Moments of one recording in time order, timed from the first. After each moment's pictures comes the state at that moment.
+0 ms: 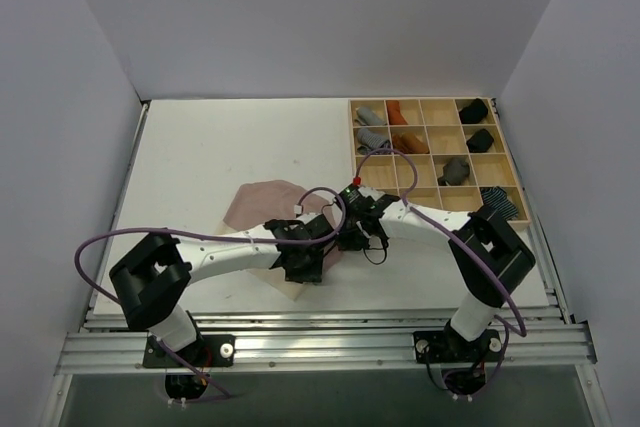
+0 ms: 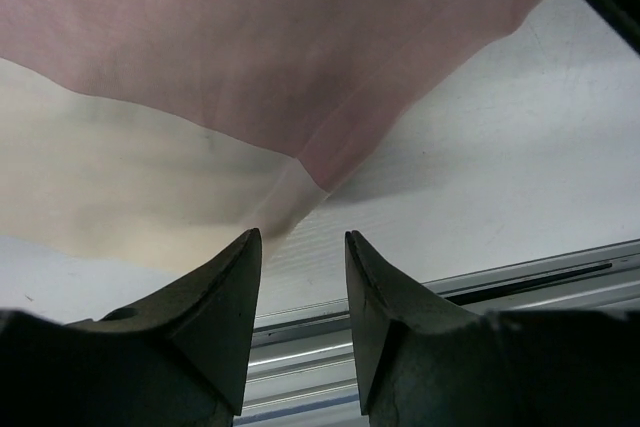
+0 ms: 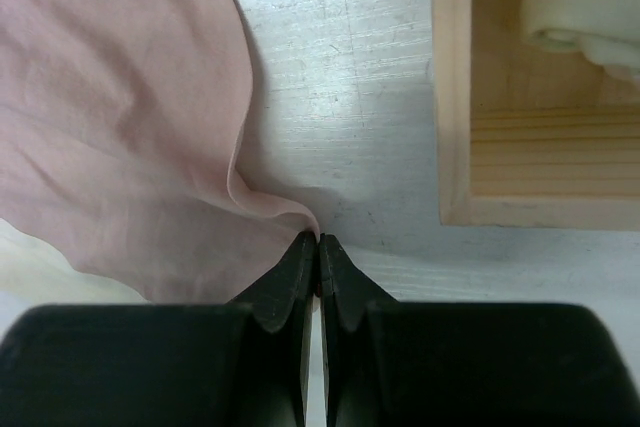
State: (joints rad) left arm -1.04 1.61 1.00 -0.65 -0.14 -0.93; right arm 0.74 1.68 0.94 -0.41 0.06 0.93
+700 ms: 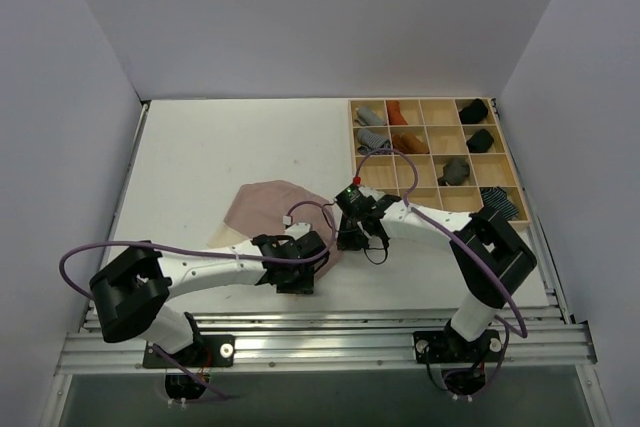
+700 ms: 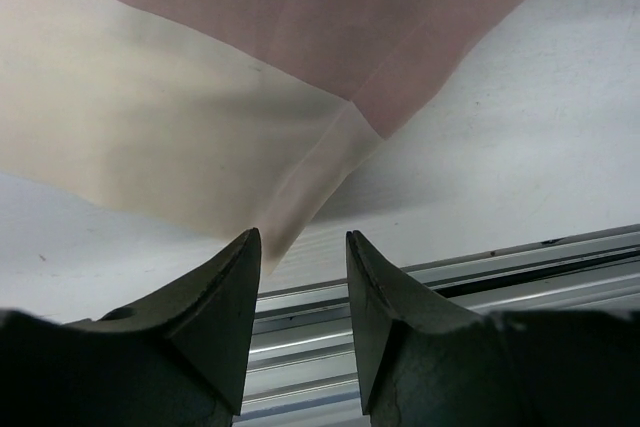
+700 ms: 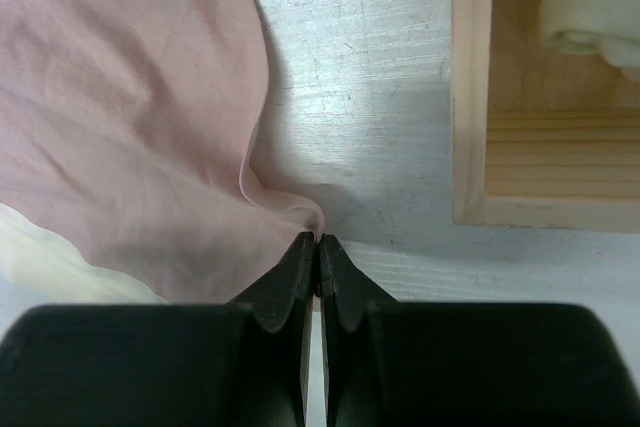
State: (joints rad) left arm -1.11 1.49 0.86 -0.63 -0.21 -1.01; right arm 0.74 1.67 0.93 -0.40 0.04 0.92
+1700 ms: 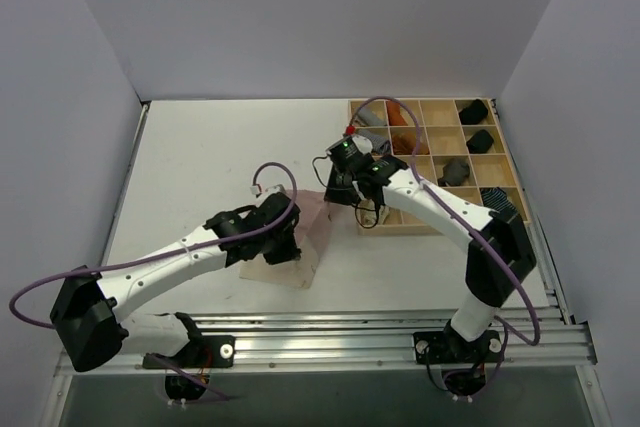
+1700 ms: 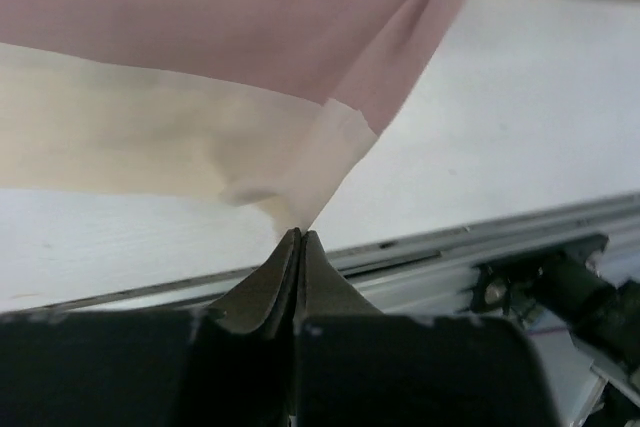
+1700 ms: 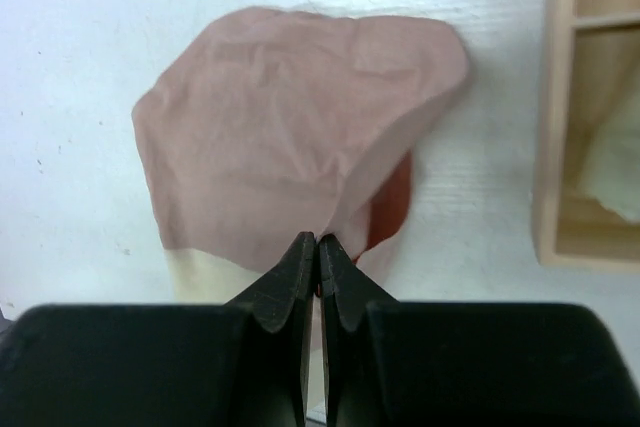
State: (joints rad) left arm -0.97 1.29 1.00 -0.69 -0.15 -1.07; right arm 0.71 1.63 1.28 -0.58 0.11 0.87
